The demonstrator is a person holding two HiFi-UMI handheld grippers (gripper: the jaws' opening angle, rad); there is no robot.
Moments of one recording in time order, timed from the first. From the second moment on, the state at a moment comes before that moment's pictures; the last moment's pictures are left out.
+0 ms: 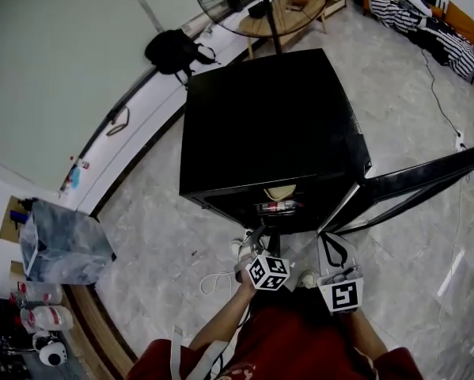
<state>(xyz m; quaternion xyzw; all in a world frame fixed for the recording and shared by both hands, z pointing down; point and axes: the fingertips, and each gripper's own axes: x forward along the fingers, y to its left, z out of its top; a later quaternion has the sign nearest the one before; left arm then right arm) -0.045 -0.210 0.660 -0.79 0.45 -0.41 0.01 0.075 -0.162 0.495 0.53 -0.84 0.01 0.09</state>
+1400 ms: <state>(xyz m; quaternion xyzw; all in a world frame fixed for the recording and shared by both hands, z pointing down) -0.156 -0.148 0.461 -0.73 0.68 -0.05 -0.01 0.032 -0.186 0.449 0.48 -0.87 -0.03 0.04</state>
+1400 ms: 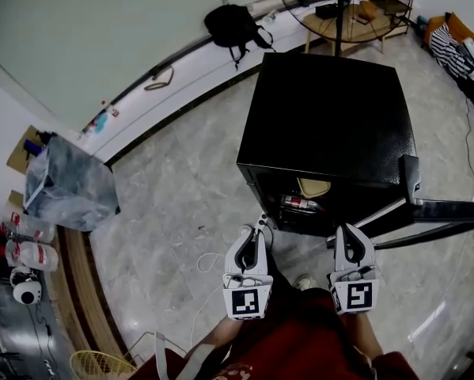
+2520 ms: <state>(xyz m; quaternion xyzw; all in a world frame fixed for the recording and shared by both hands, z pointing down) -0.152 -0.162 0.440 -0.75 0.66 -0.04 0.01 0.048 -0.181 0.430 0.50 -0.86 -0.03 0.04</state>
